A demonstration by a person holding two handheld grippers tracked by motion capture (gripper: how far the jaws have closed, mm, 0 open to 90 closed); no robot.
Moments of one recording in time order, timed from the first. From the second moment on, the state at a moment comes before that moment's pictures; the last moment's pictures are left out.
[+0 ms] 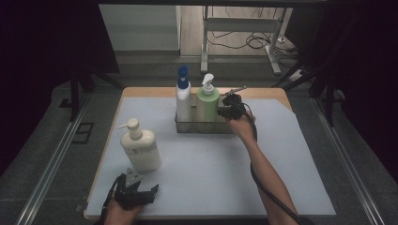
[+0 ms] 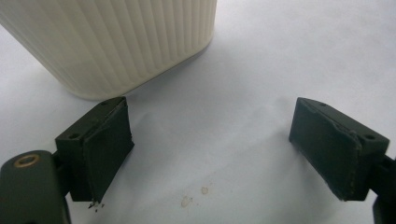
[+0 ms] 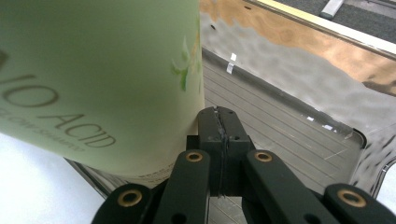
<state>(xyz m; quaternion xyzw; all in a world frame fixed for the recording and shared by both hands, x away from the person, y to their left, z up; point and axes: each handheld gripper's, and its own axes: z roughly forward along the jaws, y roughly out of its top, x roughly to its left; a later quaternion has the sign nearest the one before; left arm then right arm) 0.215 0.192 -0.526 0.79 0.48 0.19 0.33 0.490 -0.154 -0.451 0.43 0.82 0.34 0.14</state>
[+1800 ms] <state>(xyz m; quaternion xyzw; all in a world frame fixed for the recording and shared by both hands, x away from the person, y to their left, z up) 0.215 0.192 -0.526 0.79 0.48 0.19 0.33 0.479 -0.146 -0.446 0.41 0.83 0.36 0.14</state>
